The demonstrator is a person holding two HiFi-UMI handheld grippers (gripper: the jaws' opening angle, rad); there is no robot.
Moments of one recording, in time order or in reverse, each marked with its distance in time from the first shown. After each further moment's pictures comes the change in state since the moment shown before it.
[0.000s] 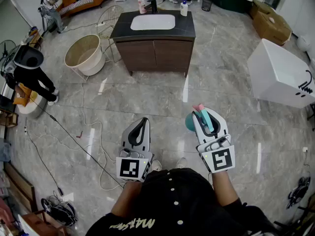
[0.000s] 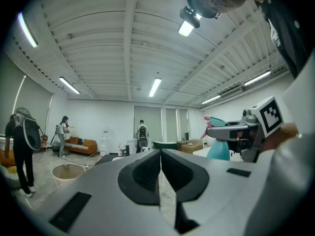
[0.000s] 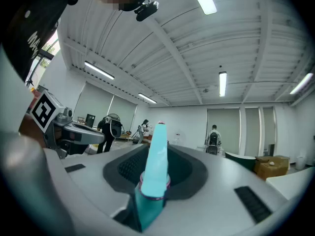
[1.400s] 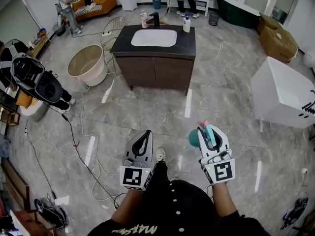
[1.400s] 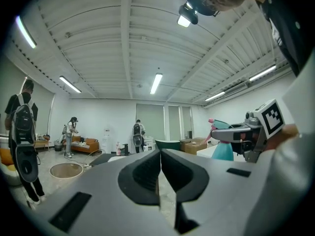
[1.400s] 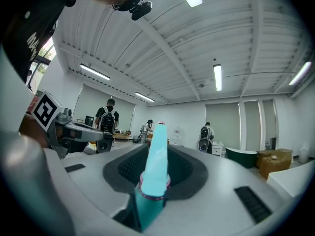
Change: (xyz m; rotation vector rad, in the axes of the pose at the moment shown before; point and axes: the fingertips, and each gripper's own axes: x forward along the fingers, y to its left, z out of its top) left arm 0.112 -0.040 -0.019 -0.004 0.019 0.042; right arm 0.023 -0.124 -0.053 0.009 -0.008 0.016
